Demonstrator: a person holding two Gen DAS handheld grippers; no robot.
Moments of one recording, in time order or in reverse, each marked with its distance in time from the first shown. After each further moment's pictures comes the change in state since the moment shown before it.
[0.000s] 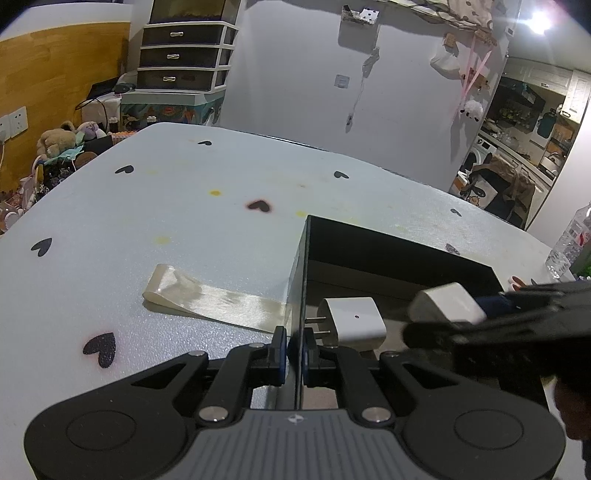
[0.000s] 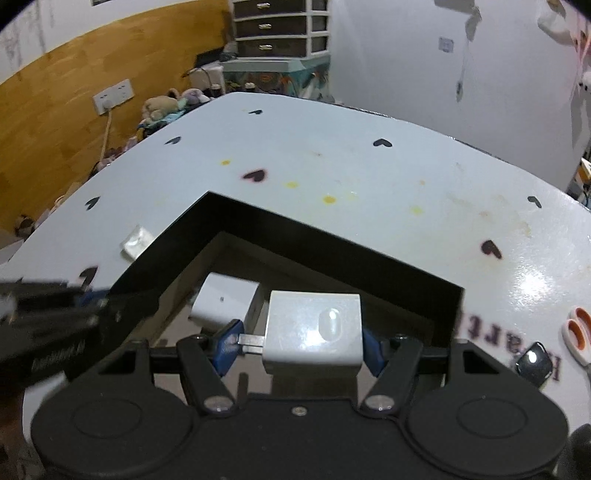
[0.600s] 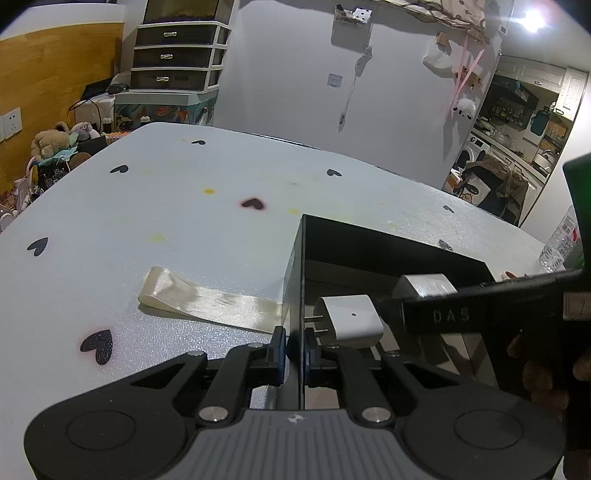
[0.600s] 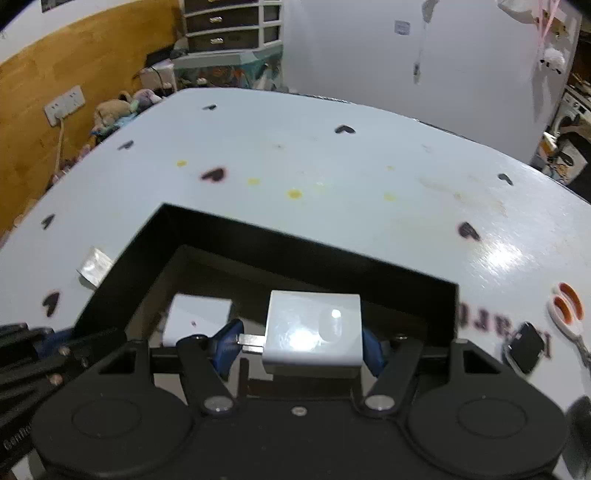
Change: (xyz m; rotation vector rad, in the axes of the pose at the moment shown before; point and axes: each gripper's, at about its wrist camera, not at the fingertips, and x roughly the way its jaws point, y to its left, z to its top) left arm 0.001 0.002 -0.002 0.014 0.001 -0.020; right arm 0.012 0.006 0.004 0.094 0.035 -0.137
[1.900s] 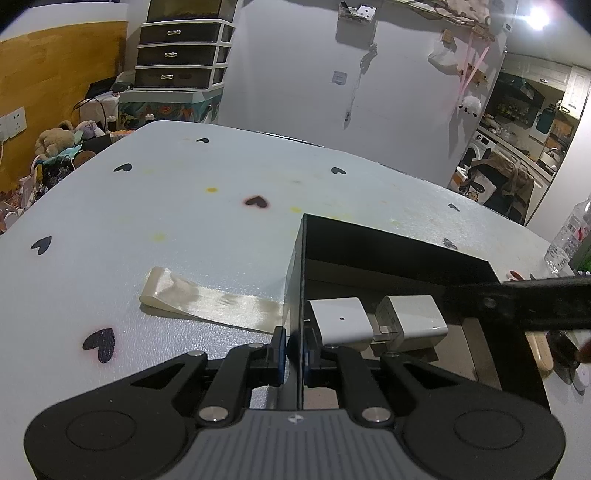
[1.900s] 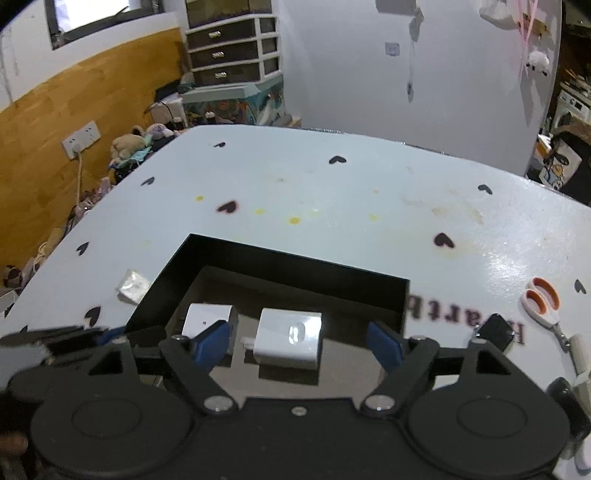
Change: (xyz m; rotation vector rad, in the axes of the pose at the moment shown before) left arm 0.000 -0.003 -0.002 -0.005 0.007 0.021; right arm -0.063 -0.022 -0.010 0.042 -0.093 0.073
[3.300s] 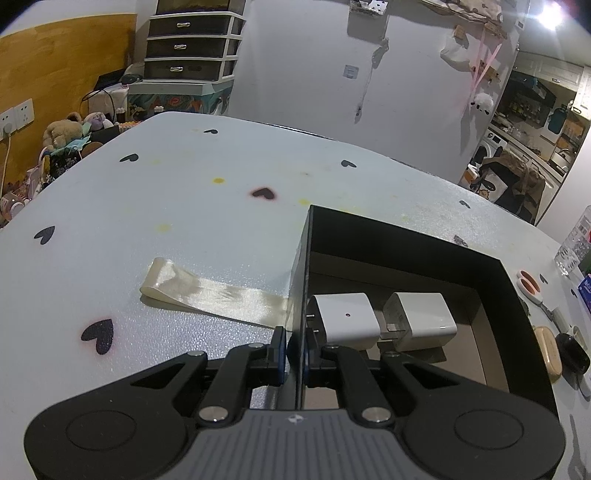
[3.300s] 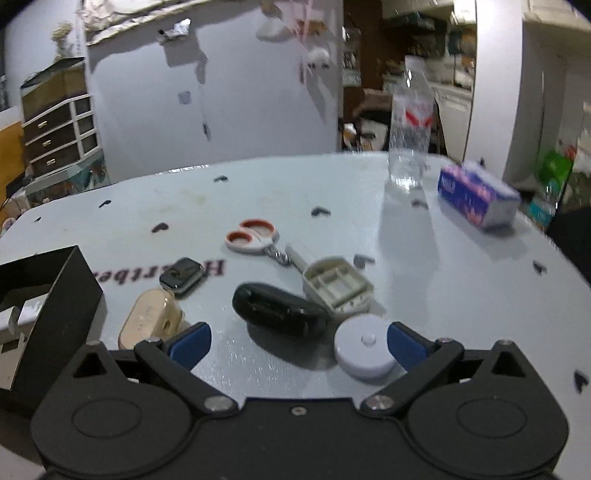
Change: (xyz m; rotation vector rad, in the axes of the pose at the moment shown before) left arm 0.005 -0.004 0.000 -0.017 0.022 0.032; right arm -0.078 -0.183 -0.139 0.352 -0.187 -0.413
